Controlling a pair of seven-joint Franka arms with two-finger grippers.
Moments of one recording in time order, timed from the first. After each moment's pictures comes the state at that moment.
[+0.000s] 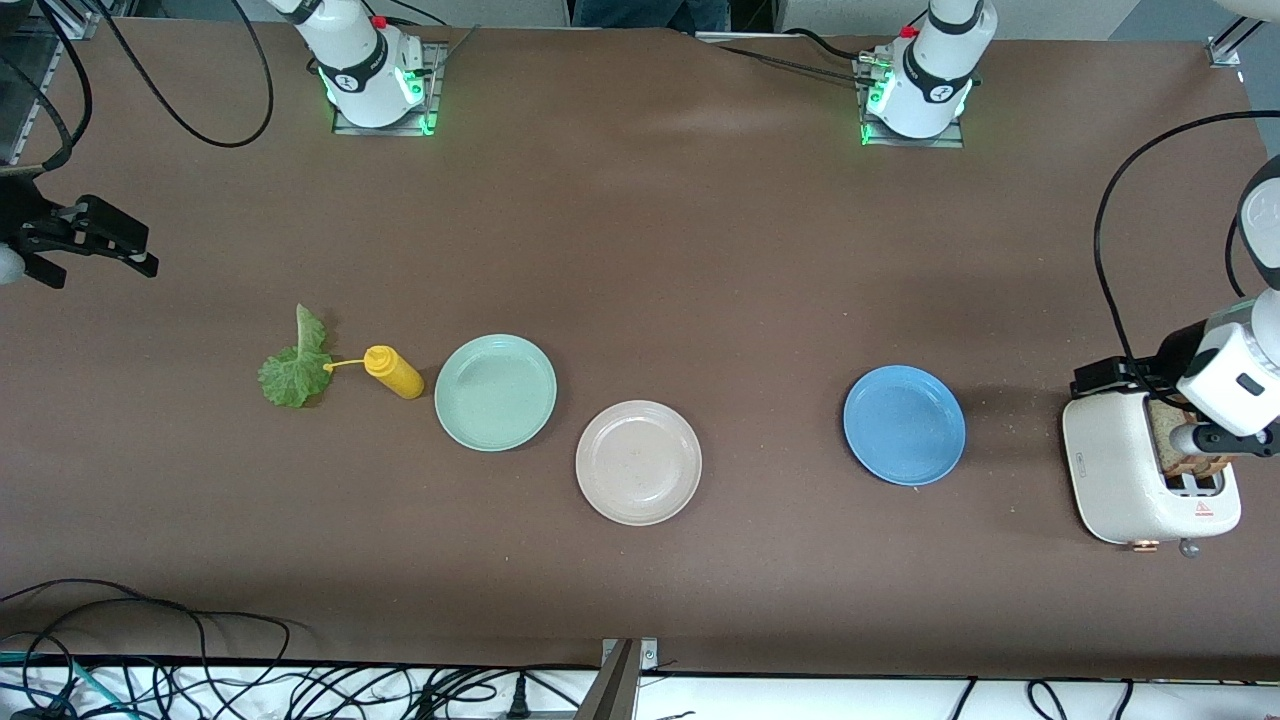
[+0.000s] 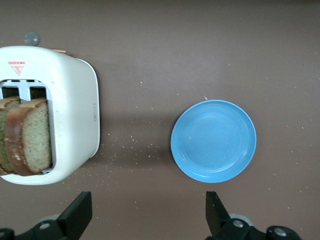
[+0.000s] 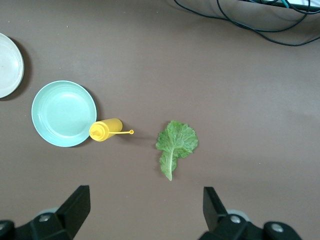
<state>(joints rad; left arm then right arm) -0.02 0.40 0.13 -1.38 -0.06 1.73 0.07 0.03 0.07 -0.05 -1.51 0.03 1.64 -0.16</state>
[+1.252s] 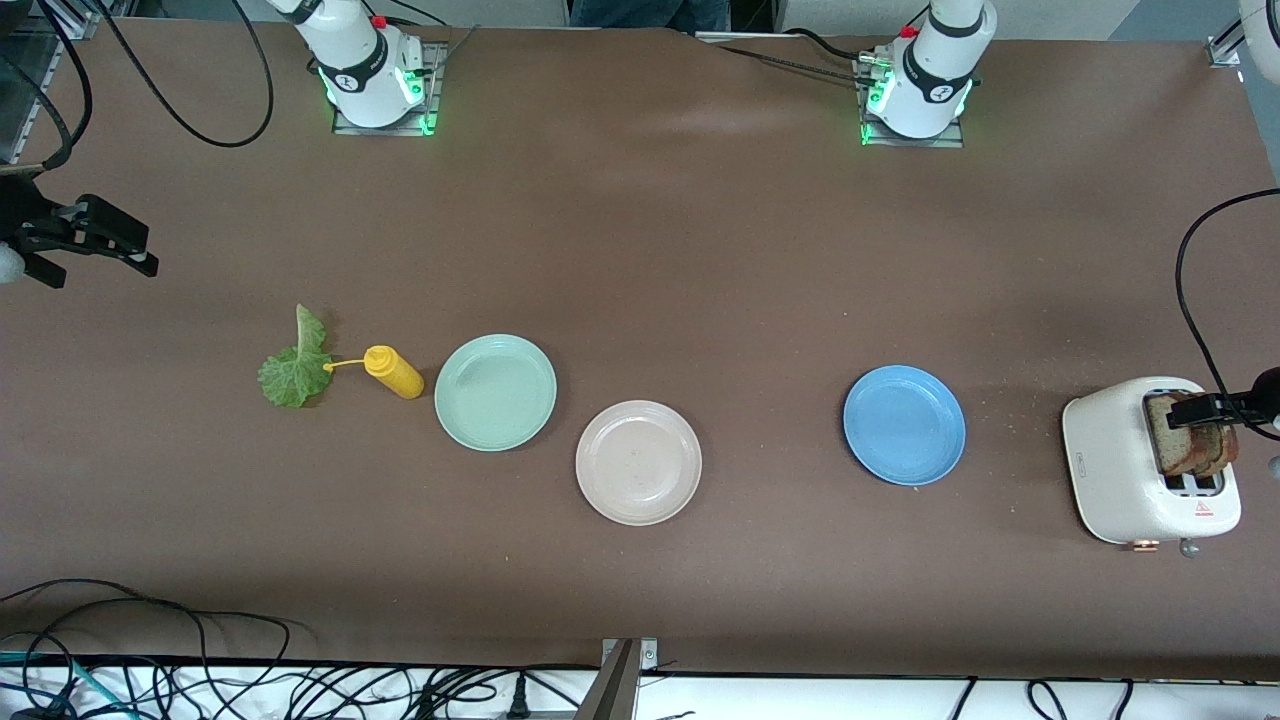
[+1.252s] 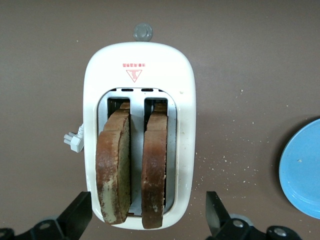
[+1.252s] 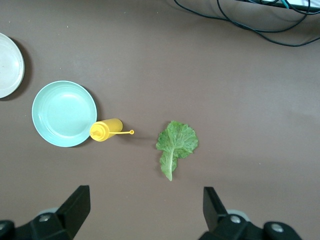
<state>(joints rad) 0.18 0.55 0.14 -1.38 -0.01 1.90 0.26 0.03 0.07 -0.05 -1.51 0.03 1.64 -0.16</state>
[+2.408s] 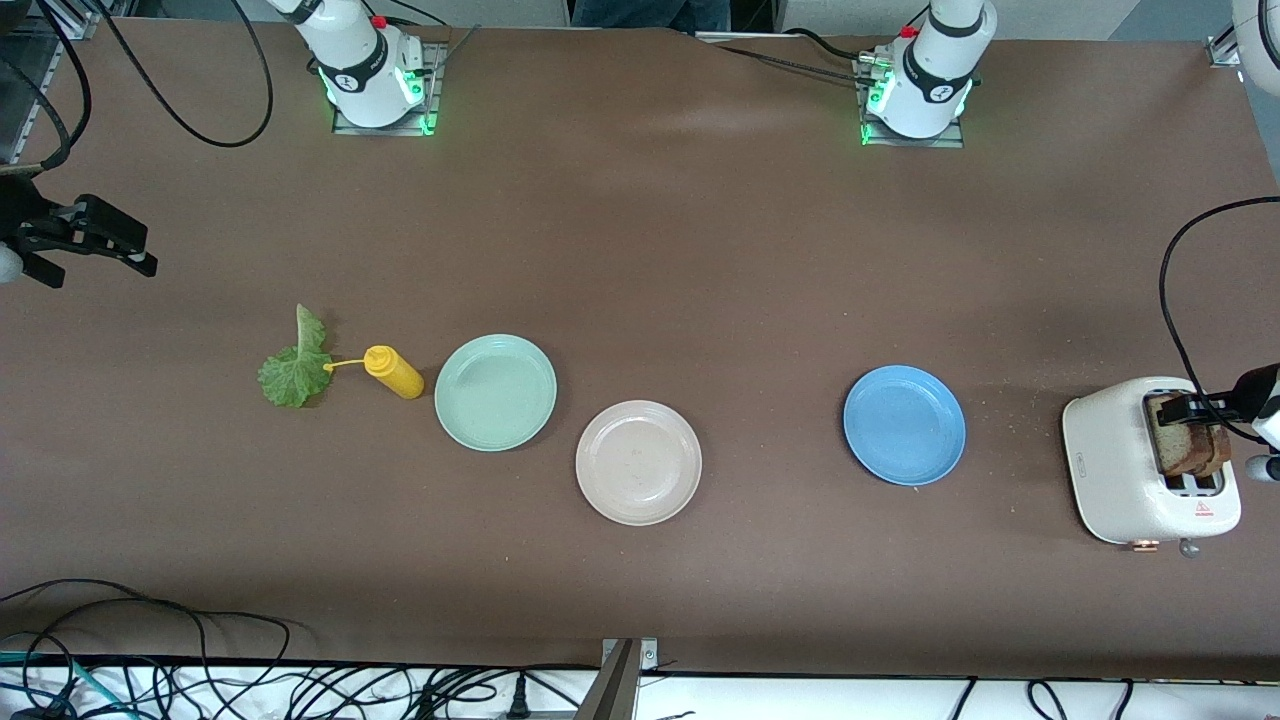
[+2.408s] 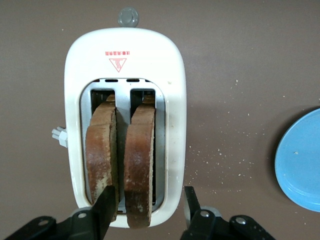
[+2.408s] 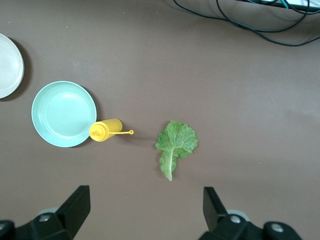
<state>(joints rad) 0.18 0.56 0.13 -1.38 -0.01 1.87 0.26 0.03 0.07 -0.05 -1.51 0.03 1.64 -0.16</state>
